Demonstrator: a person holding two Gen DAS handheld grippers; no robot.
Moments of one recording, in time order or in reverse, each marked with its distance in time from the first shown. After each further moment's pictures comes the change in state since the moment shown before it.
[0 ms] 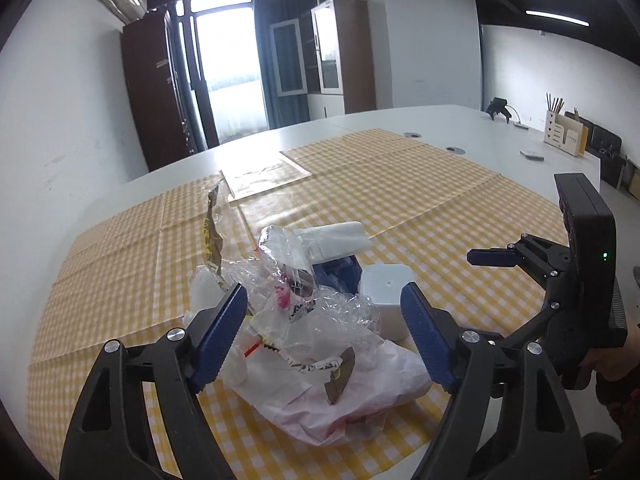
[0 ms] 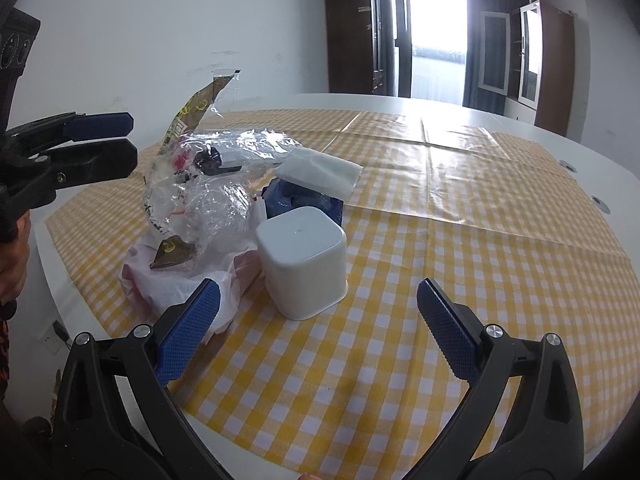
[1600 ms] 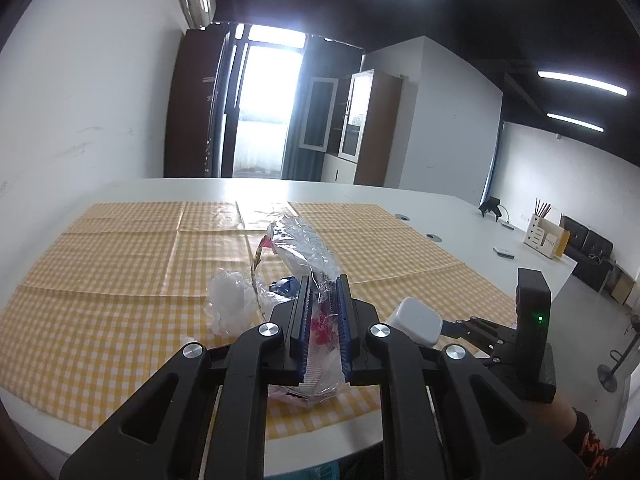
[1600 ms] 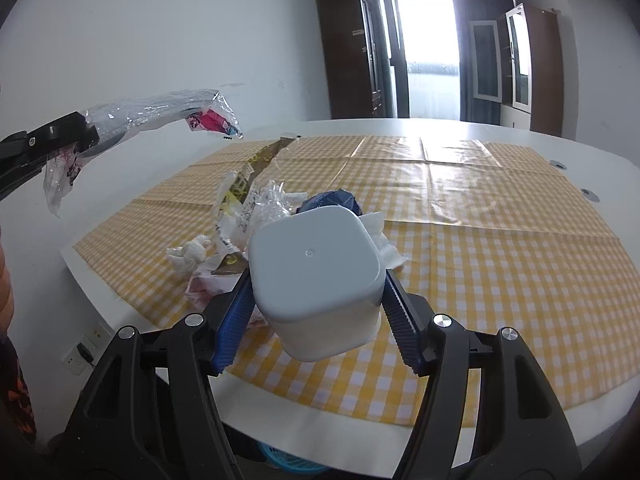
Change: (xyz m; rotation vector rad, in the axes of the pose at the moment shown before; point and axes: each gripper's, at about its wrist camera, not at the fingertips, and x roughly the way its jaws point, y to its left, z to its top) left arm -0.139 -0.009 -0.033 -0.279 -0.249 -0.039; right arm -0.088 0.036 -0.024 0.061 -0.115 0.032
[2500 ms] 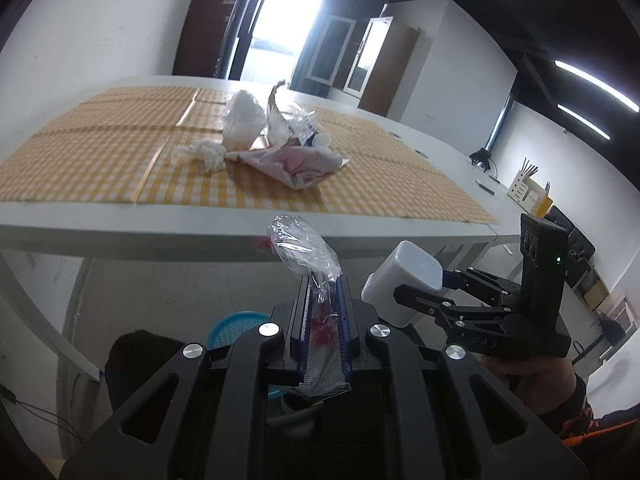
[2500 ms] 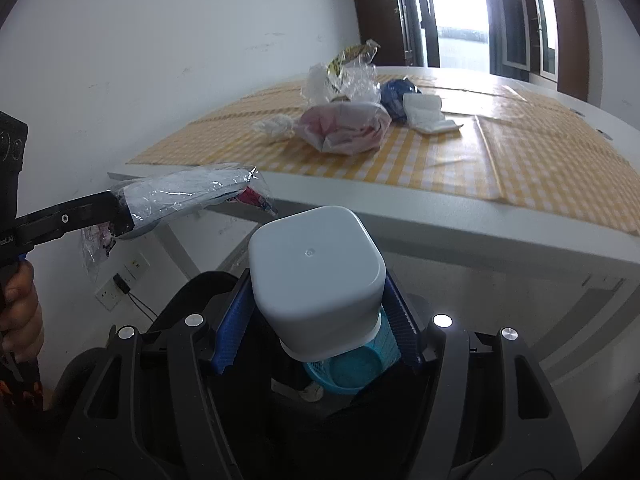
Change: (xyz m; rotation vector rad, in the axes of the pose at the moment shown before) left arm -0.073 0.013 -0.186 -0.156 0.253 -0.048; right arm -0.056 0.073 -0.153 -0.036 0.185 0.091
